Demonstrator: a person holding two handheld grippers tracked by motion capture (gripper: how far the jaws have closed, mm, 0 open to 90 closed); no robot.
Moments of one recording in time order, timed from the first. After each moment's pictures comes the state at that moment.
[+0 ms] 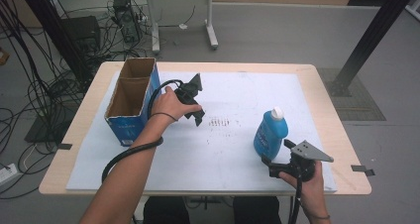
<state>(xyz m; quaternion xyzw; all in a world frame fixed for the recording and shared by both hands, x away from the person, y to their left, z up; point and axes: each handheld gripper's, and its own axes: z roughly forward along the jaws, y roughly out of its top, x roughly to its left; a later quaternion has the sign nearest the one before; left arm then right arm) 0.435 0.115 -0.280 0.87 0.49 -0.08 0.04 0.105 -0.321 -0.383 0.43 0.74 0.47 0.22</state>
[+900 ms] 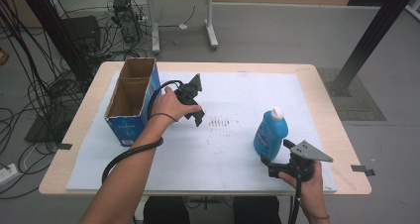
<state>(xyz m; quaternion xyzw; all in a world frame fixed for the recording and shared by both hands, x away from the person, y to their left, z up) 0.435 0.115 -0.283 0.87 0.49 -0.09 0.04 0.105 -0.320 -0.384 0.43 0.73 0.47 0.22</state>
